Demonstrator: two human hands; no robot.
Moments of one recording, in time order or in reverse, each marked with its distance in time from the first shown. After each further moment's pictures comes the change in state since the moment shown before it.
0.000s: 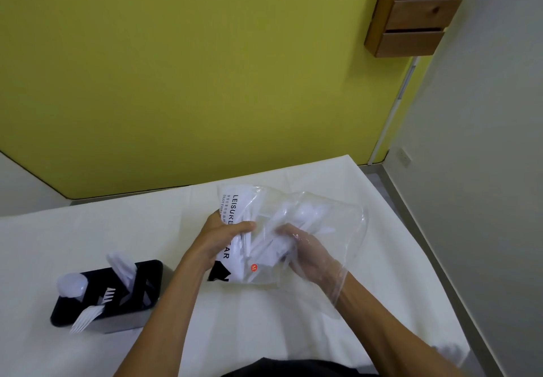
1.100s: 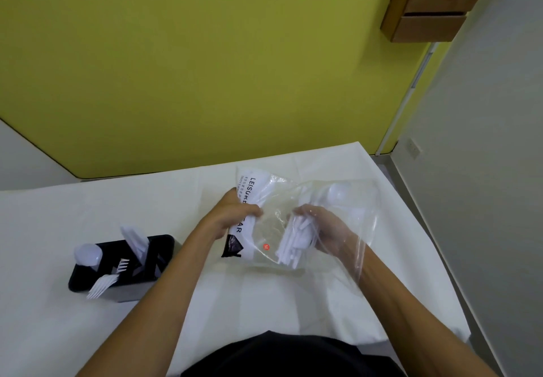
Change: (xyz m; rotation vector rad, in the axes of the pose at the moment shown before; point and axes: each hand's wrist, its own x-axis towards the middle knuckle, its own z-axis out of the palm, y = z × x) left_hand 0.017 0.003 0.001 0.226 -0.034 -0.037; right_hand -0.009 -0.024 0.005 -0.016 0.109 0.105
